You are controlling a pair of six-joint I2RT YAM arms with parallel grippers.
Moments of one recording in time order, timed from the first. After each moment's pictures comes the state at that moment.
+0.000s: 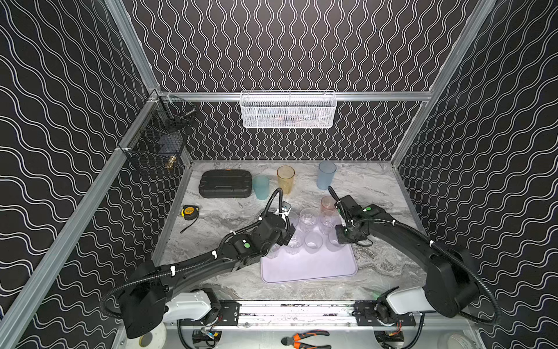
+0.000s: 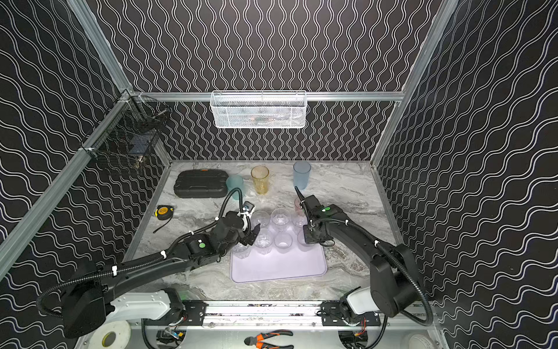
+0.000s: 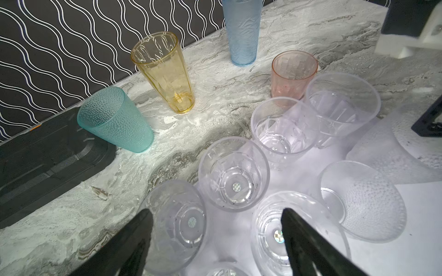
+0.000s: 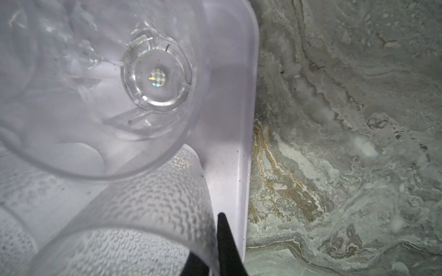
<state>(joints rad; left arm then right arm) -0.85 1.23 0.77 -0.13 -0.44 -0.11 0.49 1.45 0.99 -0.92 0.14 0.34</state>
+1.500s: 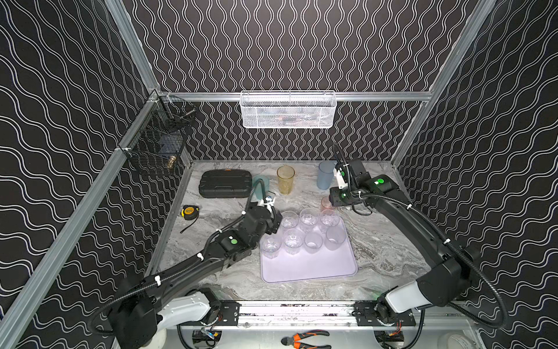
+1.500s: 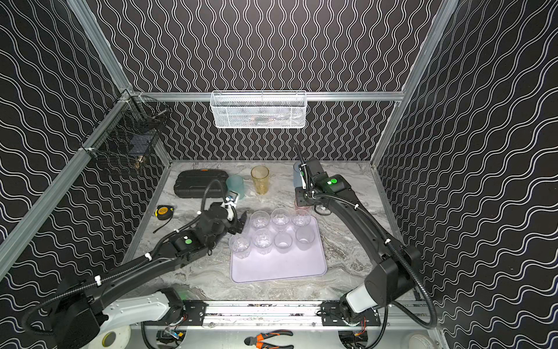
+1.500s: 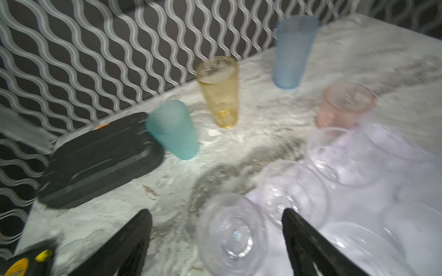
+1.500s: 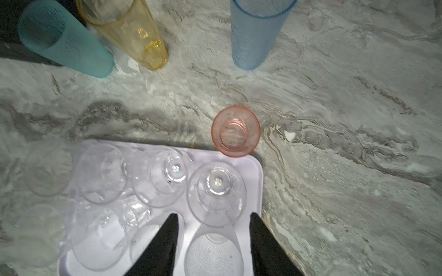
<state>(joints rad) -0.65 1.11 0.77 -0.14 -0.47 -0.06 0.48 1.54 1.53 -0.96 0.11 0.27</state>
